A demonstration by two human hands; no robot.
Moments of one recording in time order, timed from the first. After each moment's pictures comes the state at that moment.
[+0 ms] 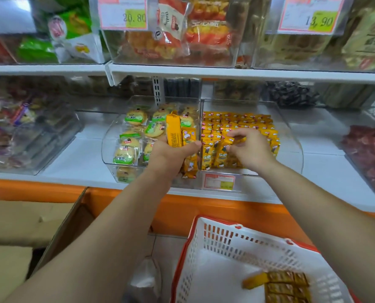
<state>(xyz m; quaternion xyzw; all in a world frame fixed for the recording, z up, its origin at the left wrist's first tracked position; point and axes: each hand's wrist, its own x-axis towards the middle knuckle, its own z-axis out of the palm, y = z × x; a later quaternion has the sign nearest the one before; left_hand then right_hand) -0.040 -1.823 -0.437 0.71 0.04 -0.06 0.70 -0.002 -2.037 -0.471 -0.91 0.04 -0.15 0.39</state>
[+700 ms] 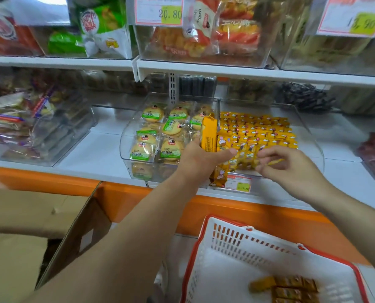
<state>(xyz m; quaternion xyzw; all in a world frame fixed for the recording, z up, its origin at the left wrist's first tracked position) -0.047 -1.825 -0.441 0.73 -0.02 -0.10 0.68 -0.080 -2.041 -0.446 -0.89 0.01 -0.06 0.45</state>
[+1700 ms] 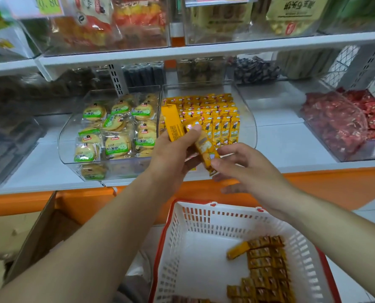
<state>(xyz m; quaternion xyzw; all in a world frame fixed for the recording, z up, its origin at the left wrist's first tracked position) -0.092 -1.904 -0.432 0.57 -0.01 -0.17 0.81 -0.167 -2.061 -0.450 -0.71 0.07 0.02 0.70</state>
